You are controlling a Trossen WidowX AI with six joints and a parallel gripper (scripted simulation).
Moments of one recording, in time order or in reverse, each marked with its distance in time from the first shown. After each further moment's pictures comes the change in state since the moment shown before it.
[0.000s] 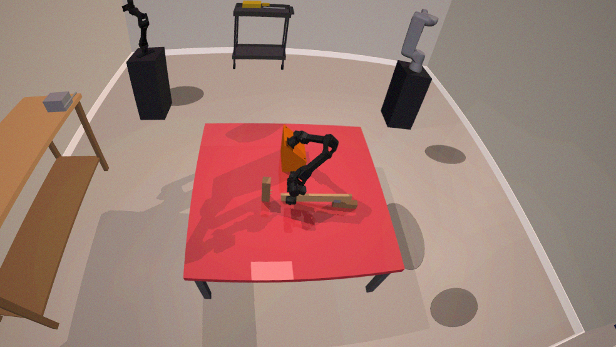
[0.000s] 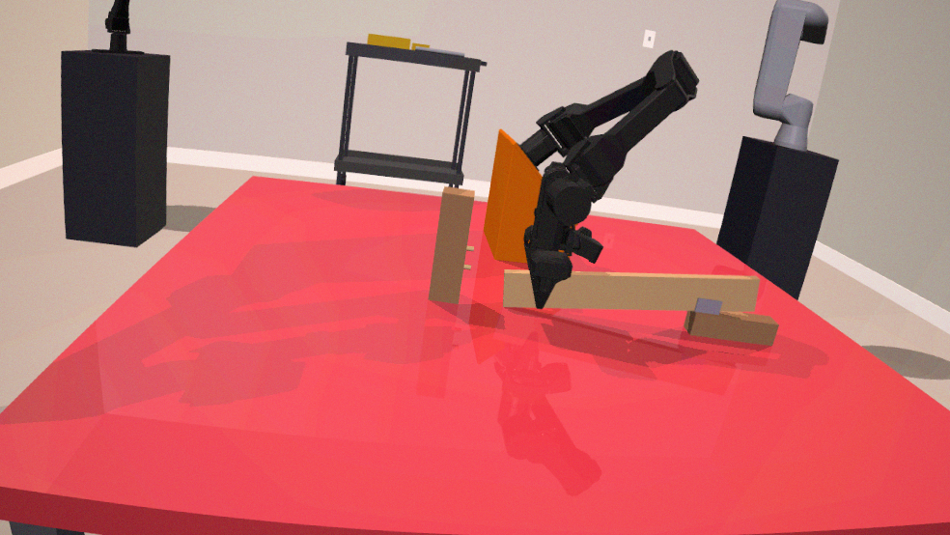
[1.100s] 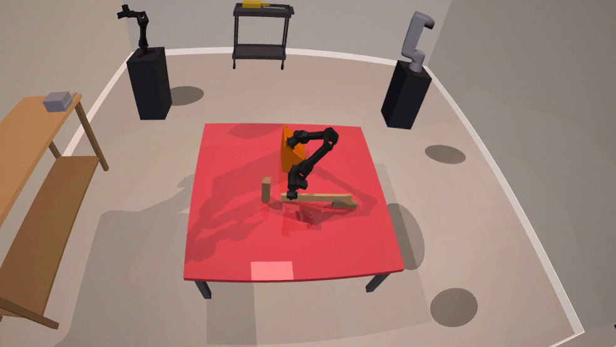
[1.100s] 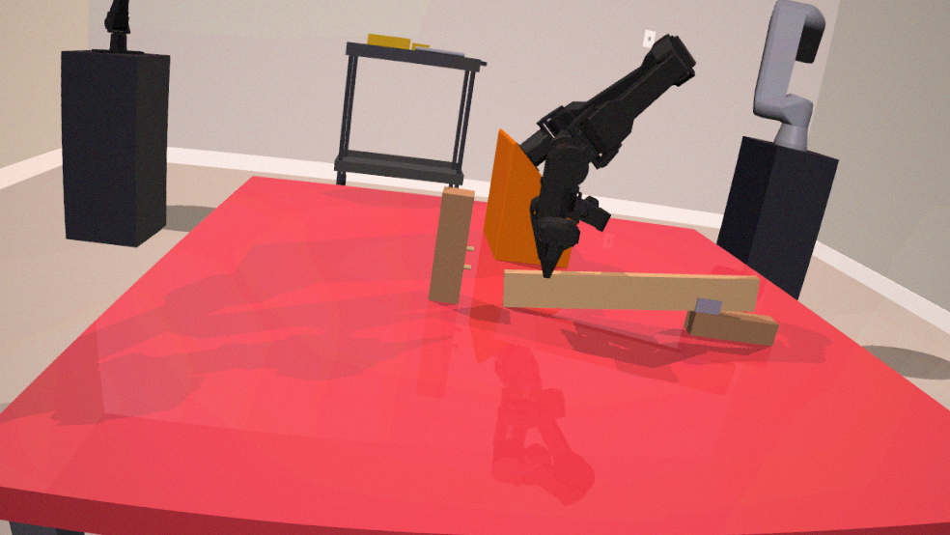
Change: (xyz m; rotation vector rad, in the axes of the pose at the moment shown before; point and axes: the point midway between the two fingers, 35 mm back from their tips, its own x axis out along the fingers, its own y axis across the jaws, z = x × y) arm -0.054 -0.001 0.001 0.000 -0.005 -0.002
